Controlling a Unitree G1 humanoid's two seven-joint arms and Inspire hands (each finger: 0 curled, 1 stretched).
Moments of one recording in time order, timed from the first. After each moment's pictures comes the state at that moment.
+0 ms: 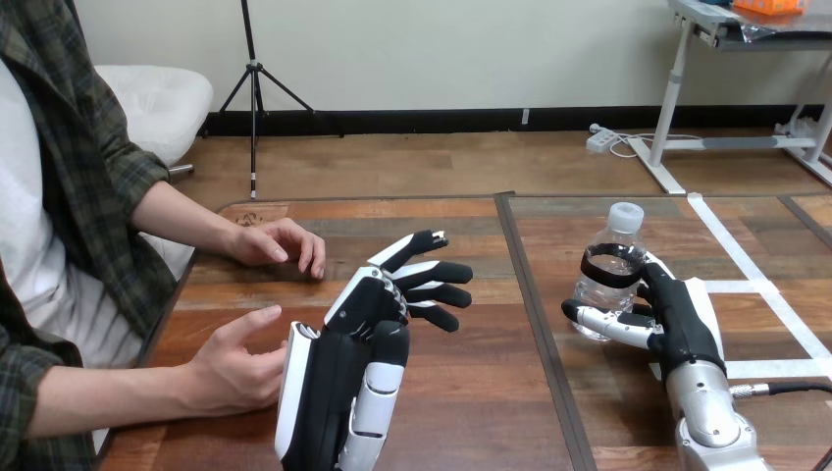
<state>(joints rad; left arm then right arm) 0.21 -0.04 -0.29 0.31 0.15 -1.08 0.13 -0.53 -0.25 -0.05 1.24 -0.12 -0.40 -0.16</state>
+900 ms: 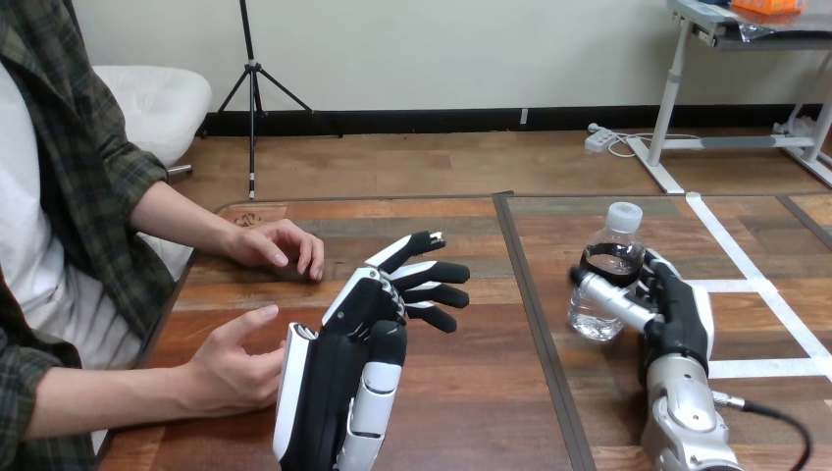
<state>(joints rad) 0.22 -0.04 -0.29 0.31 0.15 -1.08 0.13 -0.60 -0.15 -0.24 1.29 0.09 -0.39 -0.15</state>
